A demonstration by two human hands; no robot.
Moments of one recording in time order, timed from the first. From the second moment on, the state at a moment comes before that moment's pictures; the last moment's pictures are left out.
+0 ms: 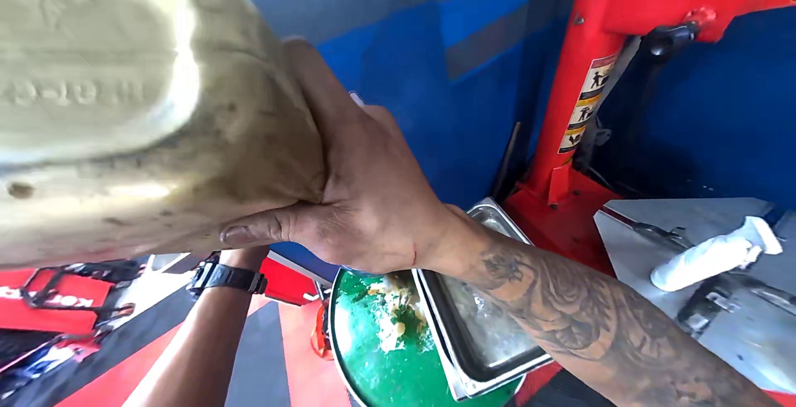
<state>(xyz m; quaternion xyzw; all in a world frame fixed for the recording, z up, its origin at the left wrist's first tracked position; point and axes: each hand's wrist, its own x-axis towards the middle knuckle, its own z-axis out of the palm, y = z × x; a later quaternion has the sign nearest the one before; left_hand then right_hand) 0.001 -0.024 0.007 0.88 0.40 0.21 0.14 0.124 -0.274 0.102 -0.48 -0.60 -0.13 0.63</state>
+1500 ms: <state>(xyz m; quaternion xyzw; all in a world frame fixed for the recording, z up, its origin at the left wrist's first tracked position) 0.038 0.029 0.062 0.84 0.39 0.32 0.20 0.135 -0.234 0.129 -0.40 -0.58 -0.23 0.67</state>
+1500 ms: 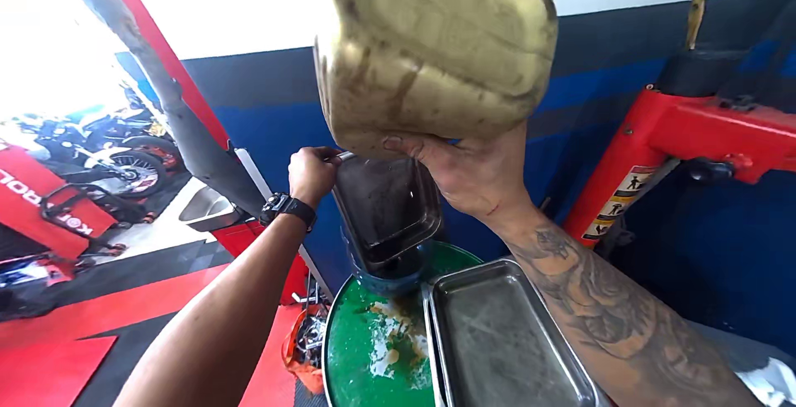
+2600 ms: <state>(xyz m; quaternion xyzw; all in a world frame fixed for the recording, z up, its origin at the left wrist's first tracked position) 0.007 0.046 0.066 0.85 0.35 0.33 0.23 0.141 -0.259 0.170 -0.44 -0.65 -0.32 0.53</state>
